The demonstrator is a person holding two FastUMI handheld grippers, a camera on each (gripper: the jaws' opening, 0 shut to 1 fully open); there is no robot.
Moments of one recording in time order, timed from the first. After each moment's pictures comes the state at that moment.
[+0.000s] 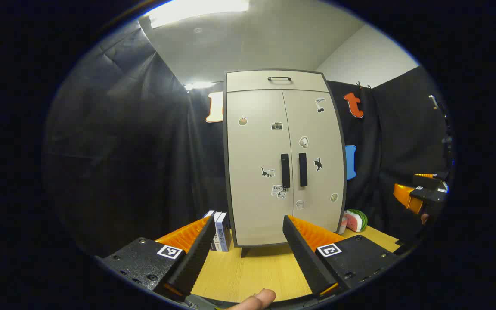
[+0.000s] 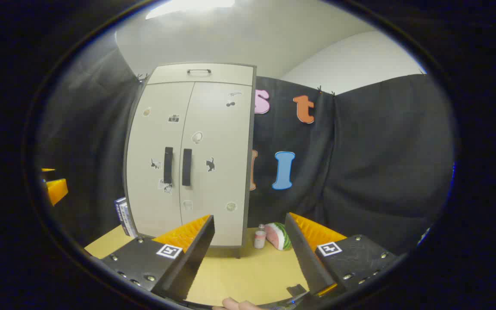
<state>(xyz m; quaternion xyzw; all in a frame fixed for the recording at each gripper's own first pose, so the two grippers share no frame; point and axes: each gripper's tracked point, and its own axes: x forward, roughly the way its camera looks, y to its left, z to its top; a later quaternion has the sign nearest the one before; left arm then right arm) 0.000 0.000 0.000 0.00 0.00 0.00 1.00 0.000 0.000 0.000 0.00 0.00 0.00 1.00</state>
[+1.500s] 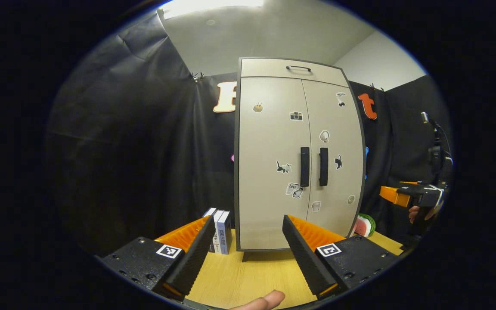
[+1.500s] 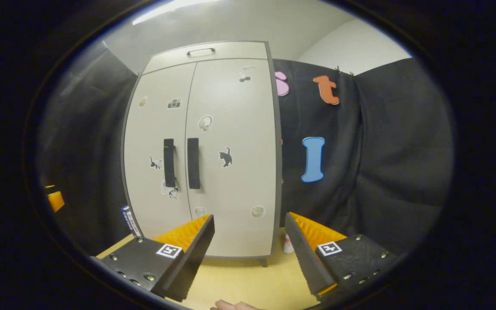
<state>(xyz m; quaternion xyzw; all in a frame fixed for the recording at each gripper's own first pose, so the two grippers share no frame) 0.088 0.035 -0.028 -0.02 0.01 0.01 1.00 0.156 0.071 -0.023 0.04 0.03 0.06 1.00</state>
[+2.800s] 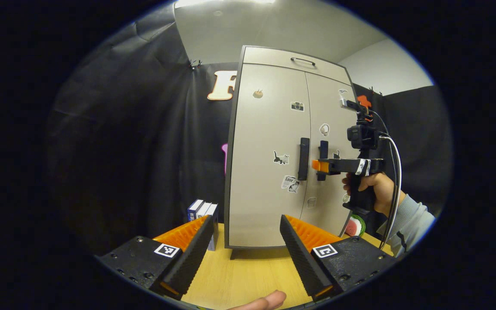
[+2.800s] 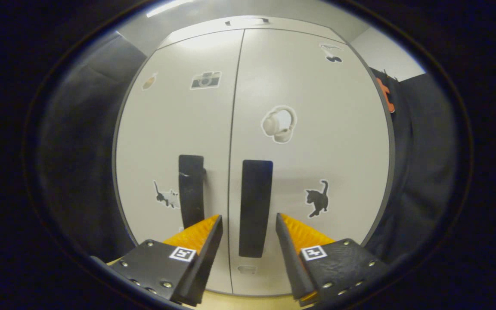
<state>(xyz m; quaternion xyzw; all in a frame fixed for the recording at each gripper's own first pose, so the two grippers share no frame) 0.116 0.045 -0.062 -0.05 0.03 -0.02 1.00 0.327 0.232 0.021 0.02 0.02 0.13 0.99</state>
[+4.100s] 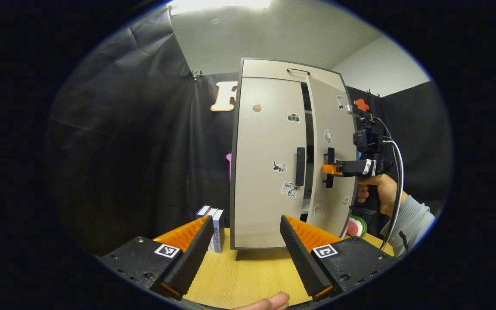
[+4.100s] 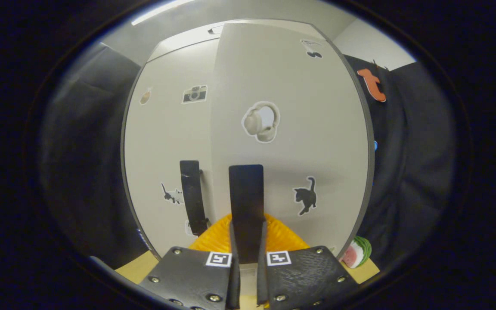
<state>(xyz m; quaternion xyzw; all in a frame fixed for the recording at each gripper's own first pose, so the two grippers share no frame) 0.066 0.027 -0.043 -0.04 0.00 -0.02 1.00 0.274 0.202 0.028 0.05 0.04 0.15 0.99</state>
